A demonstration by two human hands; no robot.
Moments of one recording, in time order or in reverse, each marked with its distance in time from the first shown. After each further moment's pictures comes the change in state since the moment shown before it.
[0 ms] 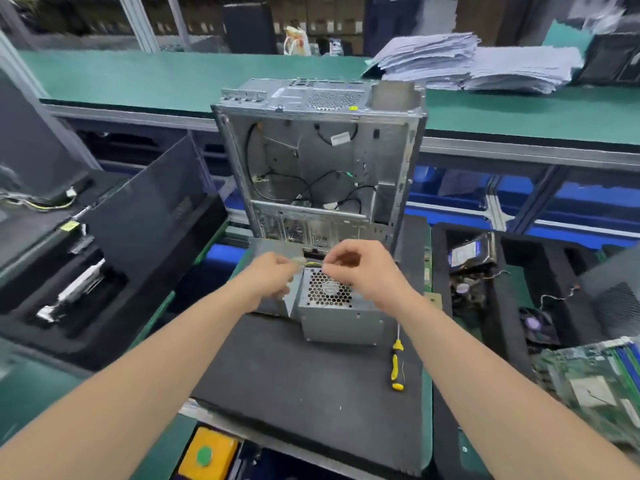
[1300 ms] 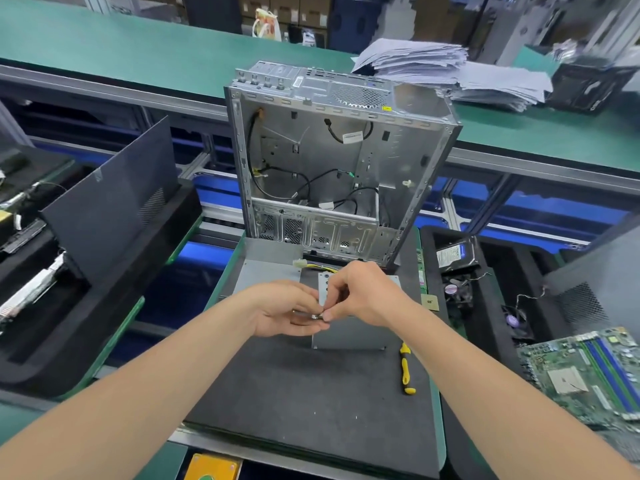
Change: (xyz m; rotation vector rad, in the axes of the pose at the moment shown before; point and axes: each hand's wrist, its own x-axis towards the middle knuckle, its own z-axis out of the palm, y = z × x) left_hand 0.018 -0.038 -0.017 -0.504 -0.657 -0.164; right_hand 0.018 -0.007 0.048 -0.644 -0.218 0.065
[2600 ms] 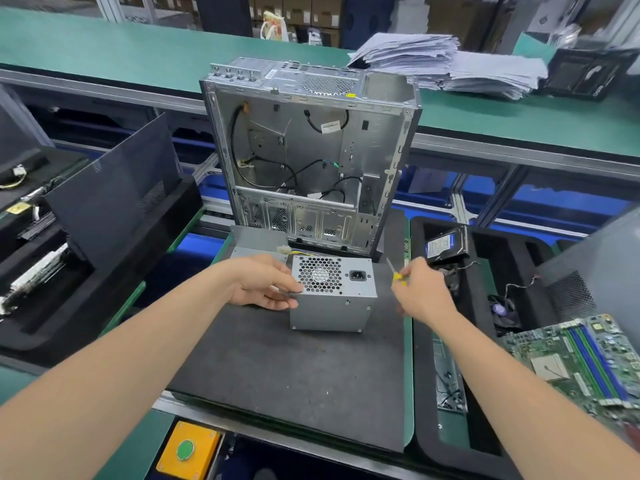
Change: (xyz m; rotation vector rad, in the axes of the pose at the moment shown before) left_hand 0.008 0.007 0.009 0.222 0.117 -0.006; right_hand -0.068 0.113 -0.026 0.126 0.379 0.507
